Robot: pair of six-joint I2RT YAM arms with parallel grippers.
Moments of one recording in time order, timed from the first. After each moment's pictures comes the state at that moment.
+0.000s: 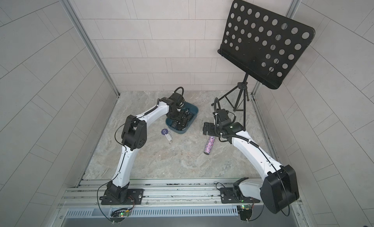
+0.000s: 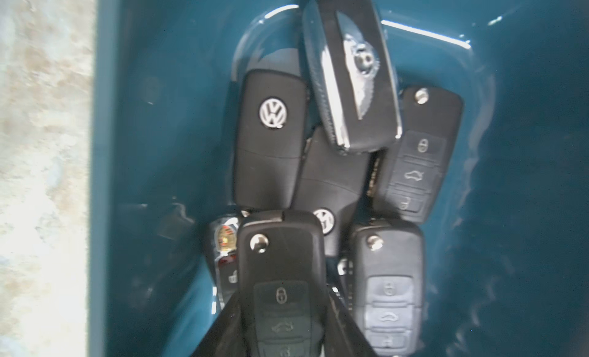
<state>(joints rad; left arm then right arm) -0.50 2.35 2.05 -0.94 -0.01 -0.15 0.35 1.24 1.01 -0.69 -0.04 0.49</state>
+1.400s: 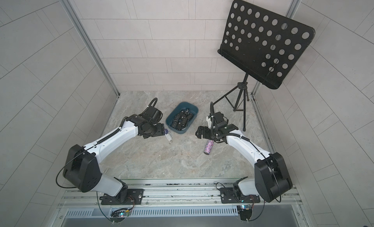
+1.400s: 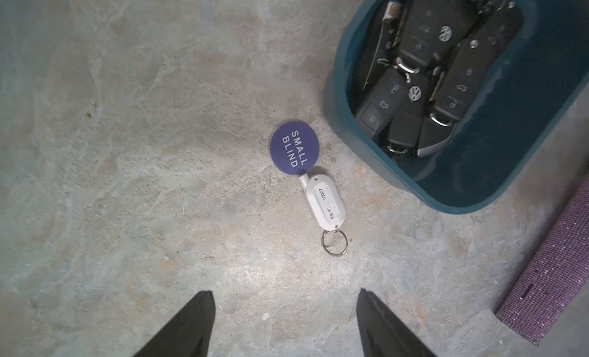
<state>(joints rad) -0.50 1.52 1.16 -0.86 -0.07 -0.66 0.36 1.36 0.91 -0.52 -0.29 0.50</state>
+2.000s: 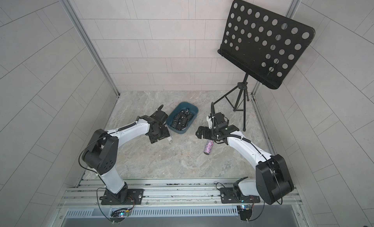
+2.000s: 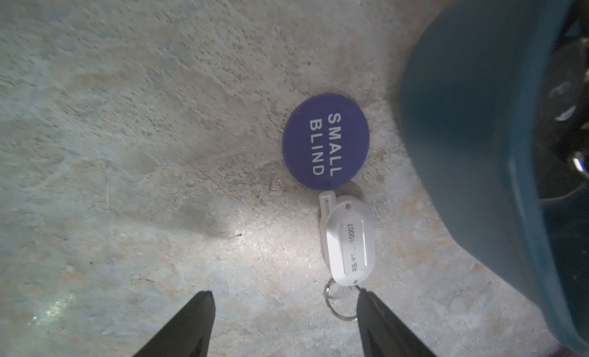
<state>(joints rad) -0.50 1.77 1.17 -0.77 -0.03 -0.91 0.36 1.33 0.90 -0.50 -0.28 0.50</state>
